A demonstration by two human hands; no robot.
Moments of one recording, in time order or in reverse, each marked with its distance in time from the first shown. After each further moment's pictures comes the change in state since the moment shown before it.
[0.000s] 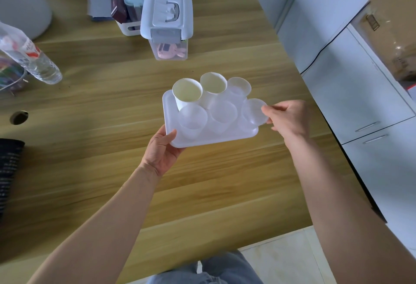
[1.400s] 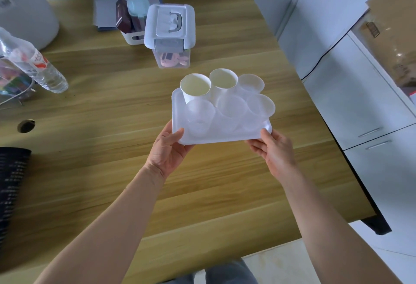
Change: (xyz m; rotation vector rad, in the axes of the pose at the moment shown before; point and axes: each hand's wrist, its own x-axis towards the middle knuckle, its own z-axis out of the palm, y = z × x) left_hand 0.003 0.015 0.024 0.040 -0.112 0.034; right_hand -0.028 0.038 0.026 0.664 -0.263 0.249
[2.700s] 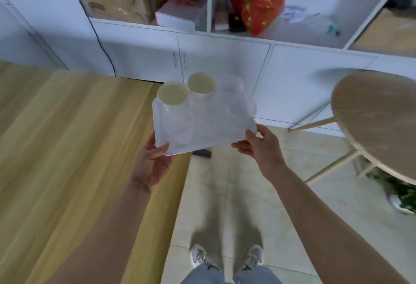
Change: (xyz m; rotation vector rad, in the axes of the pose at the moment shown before) left_hand -0.103 -0.156 0.135 0.337 -0.704 -0.747; right_hand -0.315 0.128 -0.150 0.440 0.922 -0.159
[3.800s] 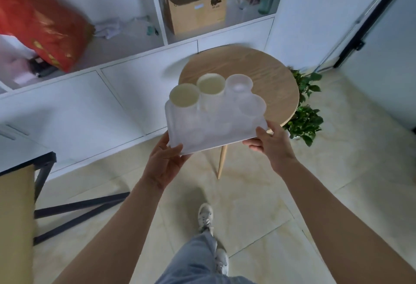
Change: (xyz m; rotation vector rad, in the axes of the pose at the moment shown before) left_hand 0.117 -0.329 0.337 0.204 -0.302 -0.456; right_hand -0.035 -0.020 -0.452 0.142 0.596 -0.052
